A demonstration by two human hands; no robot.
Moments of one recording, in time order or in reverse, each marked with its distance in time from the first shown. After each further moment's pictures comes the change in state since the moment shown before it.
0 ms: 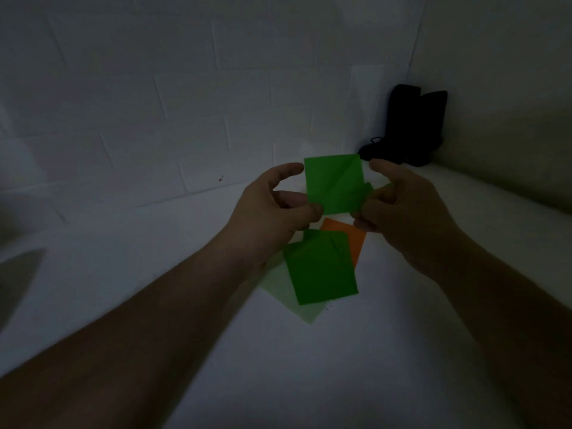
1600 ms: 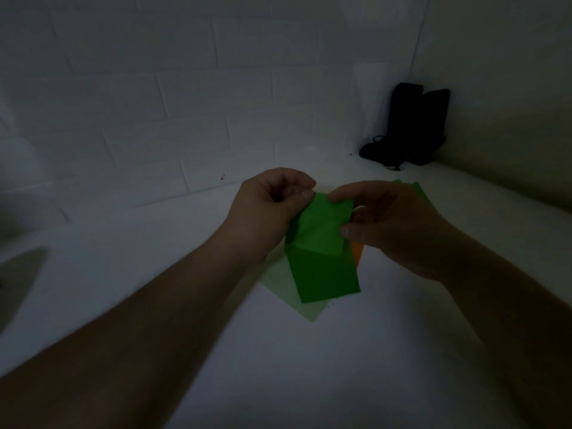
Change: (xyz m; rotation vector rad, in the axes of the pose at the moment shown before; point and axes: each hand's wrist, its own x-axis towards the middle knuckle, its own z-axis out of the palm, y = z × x) left_hand 0.004 -0.004 -0.002 0.016 0.046 0.127; right_hand -0.014 -0.004 0.003 0.203 -0.369 -0.096
